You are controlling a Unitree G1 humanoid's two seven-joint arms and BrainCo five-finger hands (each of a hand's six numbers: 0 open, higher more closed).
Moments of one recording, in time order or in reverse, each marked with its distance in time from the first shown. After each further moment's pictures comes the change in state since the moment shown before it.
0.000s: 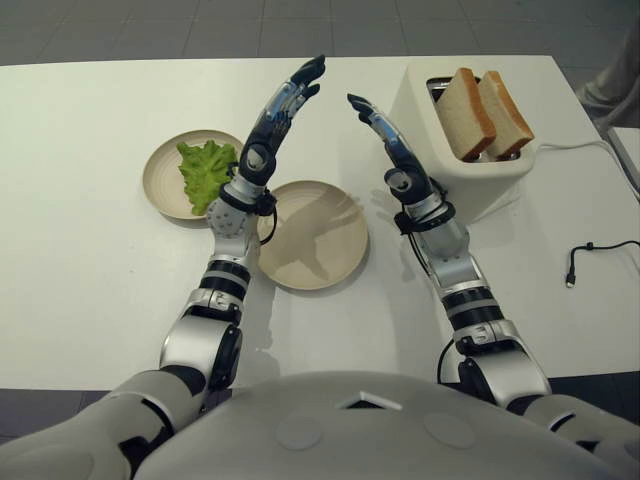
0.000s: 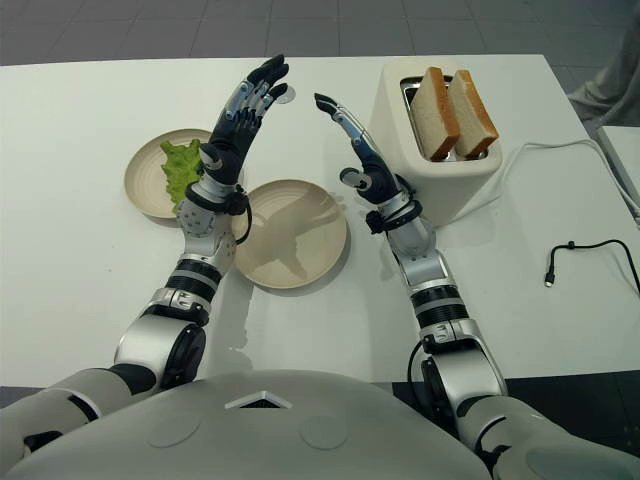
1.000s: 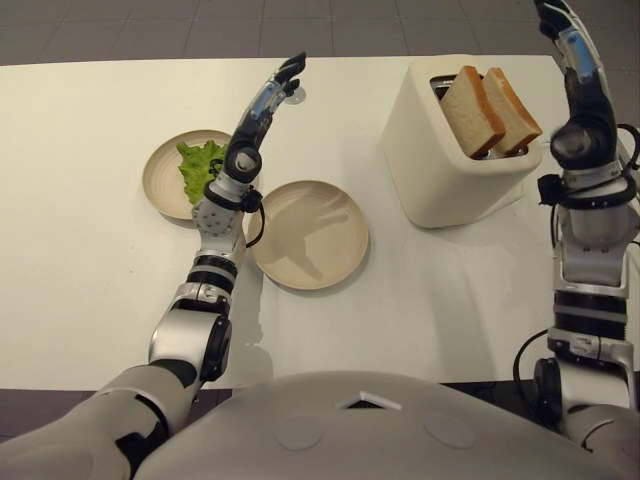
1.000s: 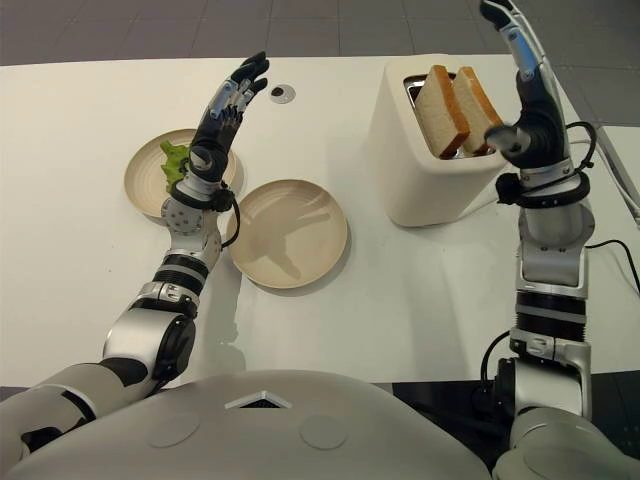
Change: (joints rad) left arm -0.030 0.060 0.046 0.077 0.096 -0.102 0.072; right arm 0.042 -0.361 -0.408 -0.255 -0.044 0.157 -0.028
